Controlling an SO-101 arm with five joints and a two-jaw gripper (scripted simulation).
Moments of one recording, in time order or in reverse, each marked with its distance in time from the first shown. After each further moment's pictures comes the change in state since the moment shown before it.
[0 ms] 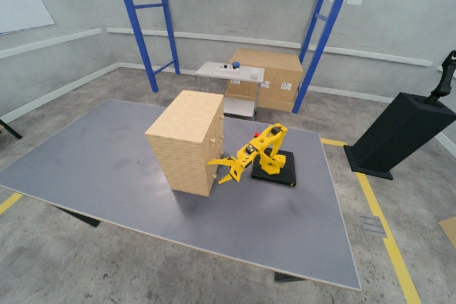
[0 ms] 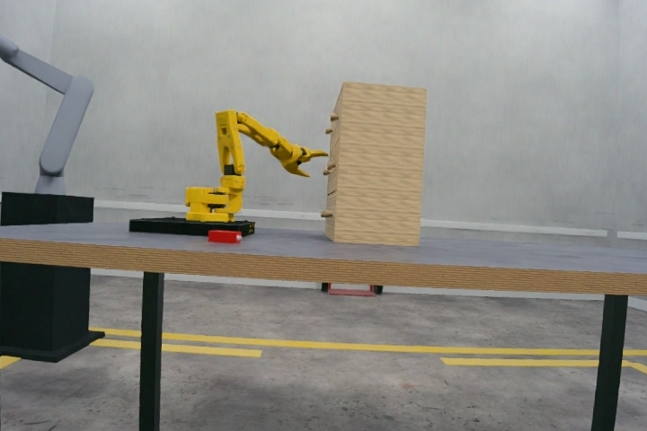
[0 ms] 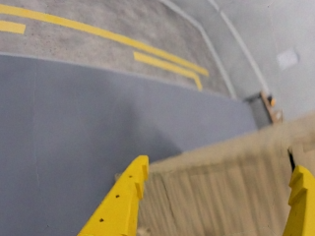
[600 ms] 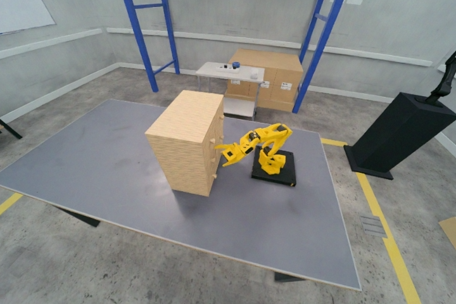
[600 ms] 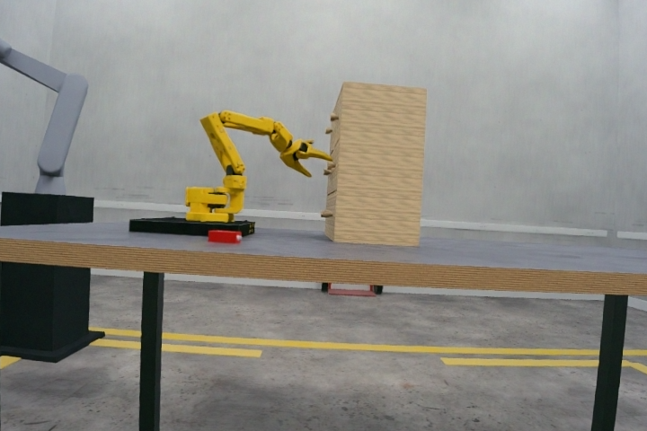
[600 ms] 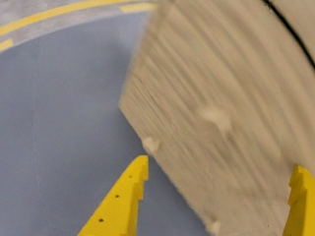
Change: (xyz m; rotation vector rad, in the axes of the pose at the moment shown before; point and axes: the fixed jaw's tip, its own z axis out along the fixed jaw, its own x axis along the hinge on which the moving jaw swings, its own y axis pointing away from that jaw) arm 0.065 -0.018 -0.053 0.018 0.330 0.435
